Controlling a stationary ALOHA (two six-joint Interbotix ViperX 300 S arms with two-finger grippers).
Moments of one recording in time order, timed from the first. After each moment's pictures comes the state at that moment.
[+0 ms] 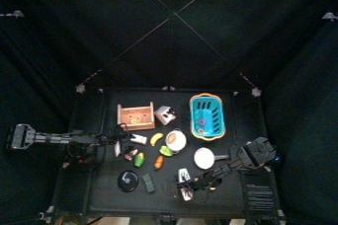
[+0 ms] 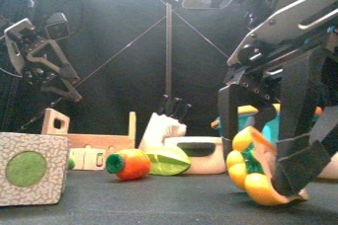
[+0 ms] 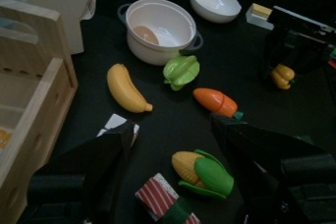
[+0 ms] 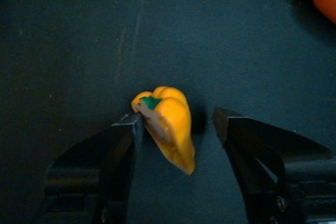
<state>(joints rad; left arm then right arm) 0.11 -0.69 1.25 -0.18 -0.10 -0.05 0.46 0.25 0.45 -0.48 0.44 0.63</state>
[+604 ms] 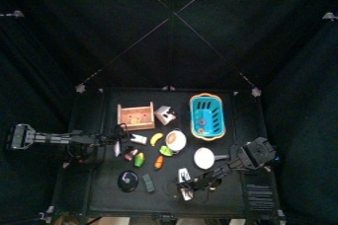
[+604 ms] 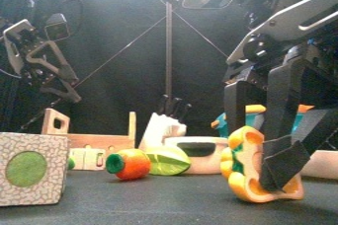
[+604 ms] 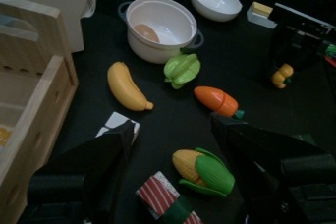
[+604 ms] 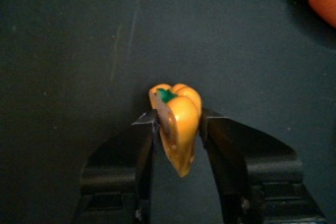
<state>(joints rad) 0.10 -0.69 1.26 -0.18 -0.11 -0.06 0.45 0.25 0.44 -0.50 0.48 0.63</state>
